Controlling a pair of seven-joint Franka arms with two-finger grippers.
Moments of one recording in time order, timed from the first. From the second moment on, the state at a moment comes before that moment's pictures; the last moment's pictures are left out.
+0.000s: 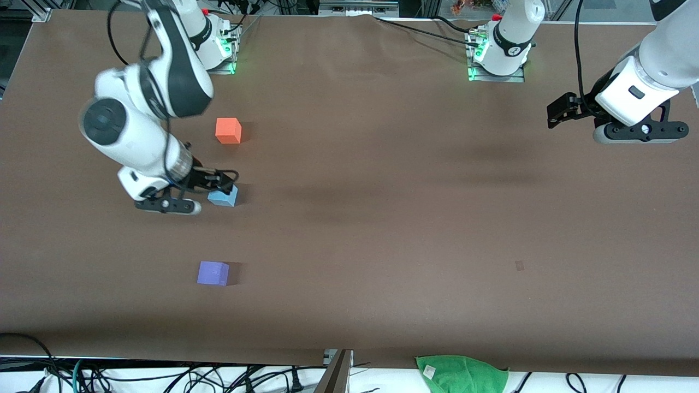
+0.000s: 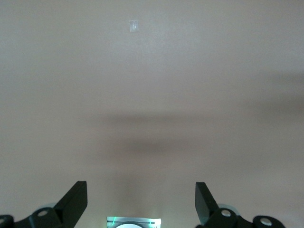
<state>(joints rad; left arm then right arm) -0.02 -0.02 -0.12 -1.65 -0.02 1.49 -0.17 0.53 0.24 -0.27 -1.72 0.13 1.95 0.31</state>
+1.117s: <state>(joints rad) -0.02 -0.02 -0.13 -1.64 -0.02 1.49 -0.17 0.29 0.05 -0.16 -1.69 0.06 1.67 0.15</state>
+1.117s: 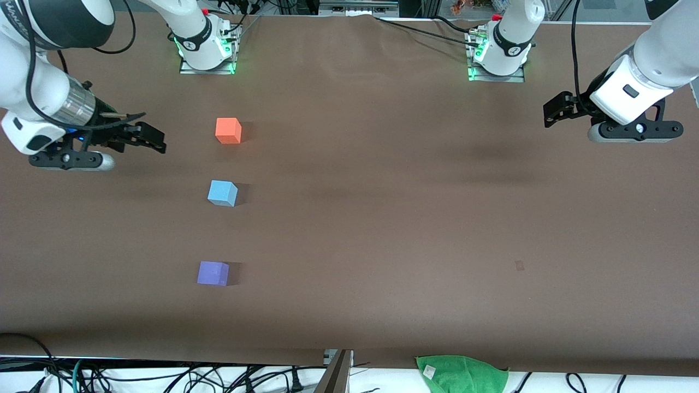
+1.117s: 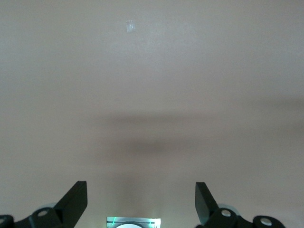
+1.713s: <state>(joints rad) -0.02 -0.02 -0.13 -1.64 -0.02 1.49 -0.17 0.09 0.00 0.00 -1.70 0.04 1.67 0.03</state>
